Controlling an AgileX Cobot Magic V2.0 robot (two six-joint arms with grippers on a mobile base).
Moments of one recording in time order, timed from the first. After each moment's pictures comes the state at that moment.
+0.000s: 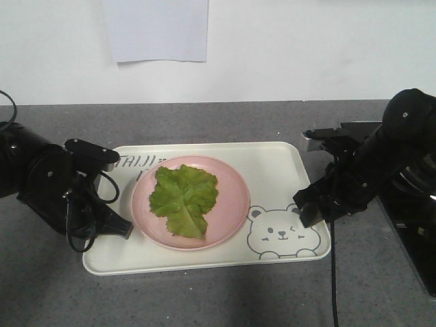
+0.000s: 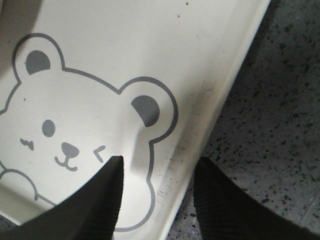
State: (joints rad) left arm -0.42 1.62 -1.06 0.17 0.84 -0.22; right arm 0.15 1.74 -1.23 0.39 0.99 -0.43
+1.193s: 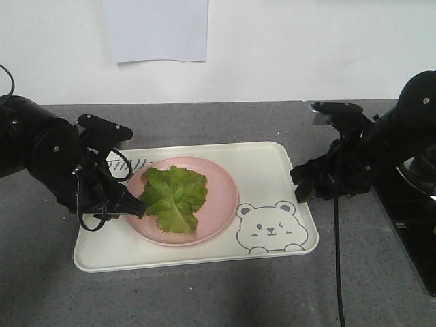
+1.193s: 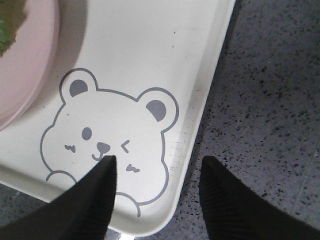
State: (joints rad) left arm -0.44 1.61 -1.18 0.17 0.90 -0.18; right arm 0.17 1.62 -1.23 0.38 0.94 -0.29
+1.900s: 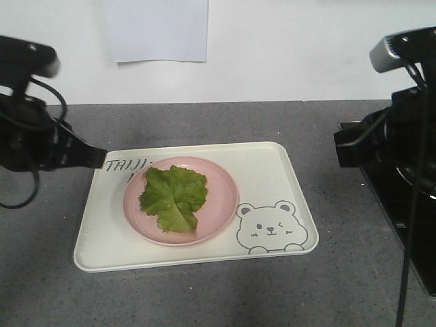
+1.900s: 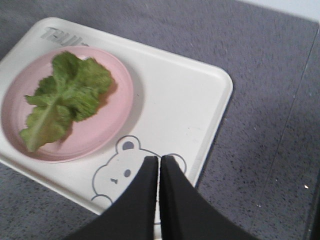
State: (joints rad) left arm -0.44 1.23 -1.18 0.12 0.85 -0.18; right arm 0.17 1.17 -1.09 0.47 0.77 -0.52
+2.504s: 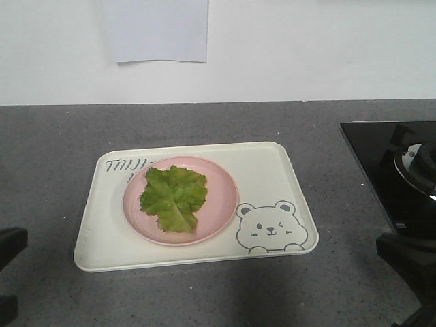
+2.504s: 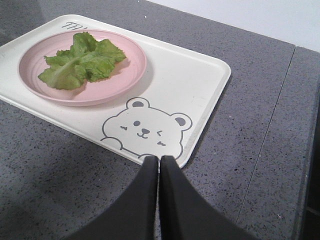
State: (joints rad) left arm -0.44 0.59 -0.53 0.05 0.51 -0.17; right arm 0.17 0.56 -0.45 0.63 0.52 -0.78
